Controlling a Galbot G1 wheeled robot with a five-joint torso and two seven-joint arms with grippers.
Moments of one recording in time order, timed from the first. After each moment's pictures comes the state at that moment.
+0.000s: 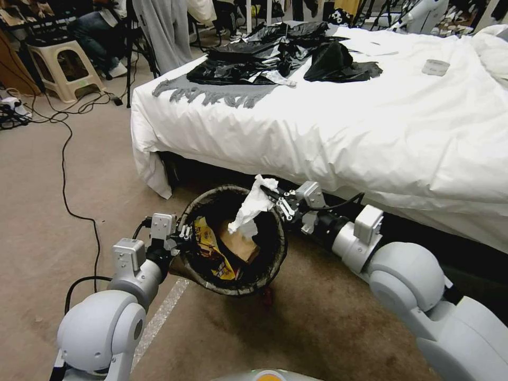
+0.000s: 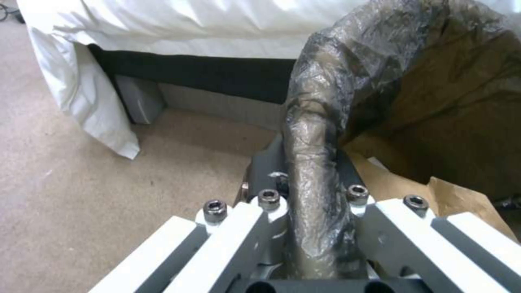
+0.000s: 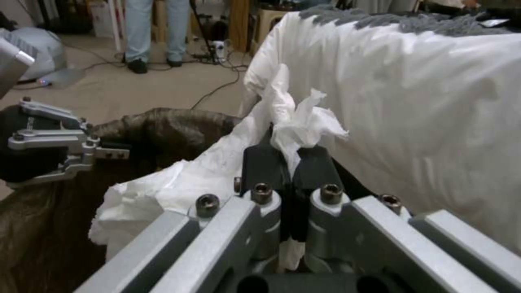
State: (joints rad) left arm 1.48 -1.42 -0.61 -2.40 -0.15 0.74 0.13; right arm -1.03 0.94 0.11 2.27 0.53 -0.44 -0.11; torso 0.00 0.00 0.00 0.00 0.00
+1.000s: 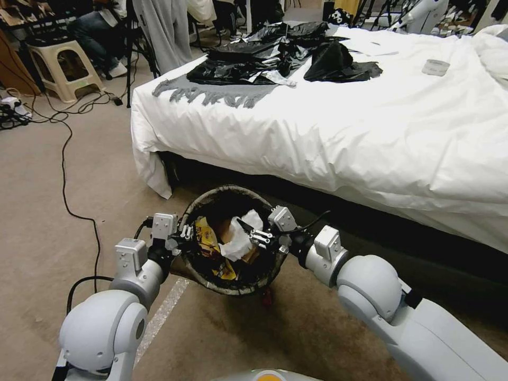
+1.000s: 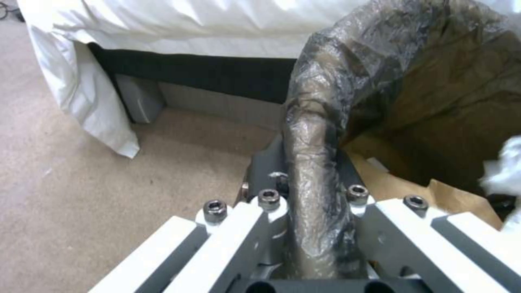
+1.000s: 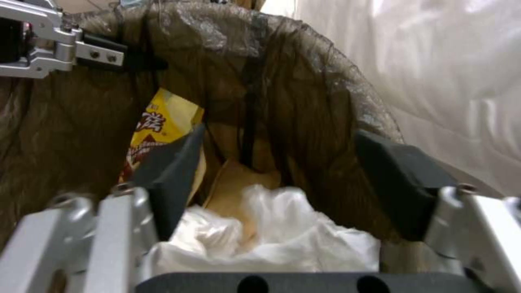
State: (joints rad) left arm 1.48 -1.43 -0.61 -2.40 -0.15 0.74 0.13; right arm -1.01 0.96 -0.07 2.17 0.40 -0.43 -0.06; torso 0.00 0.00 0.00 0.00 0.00
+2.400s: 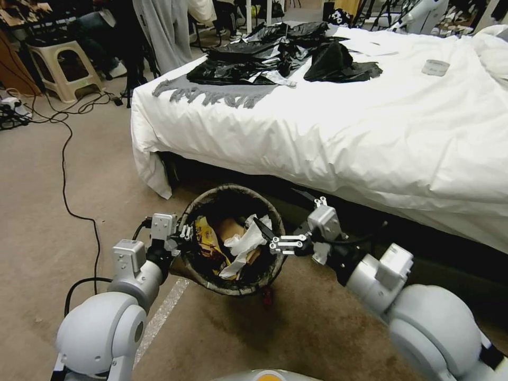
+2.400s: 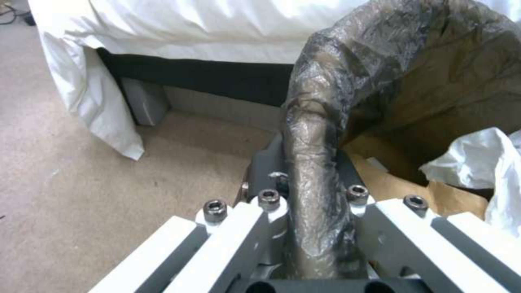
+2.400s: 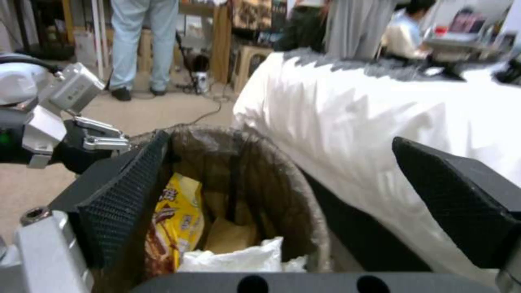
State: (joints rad) left arm 1.50 -1.43 -0.63 -2.43 -0.15 0.74 0.14; right arm -1.49 0.99 0.34 2.49 0.32 -0.24 -0.18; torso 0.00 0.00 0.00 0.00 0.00
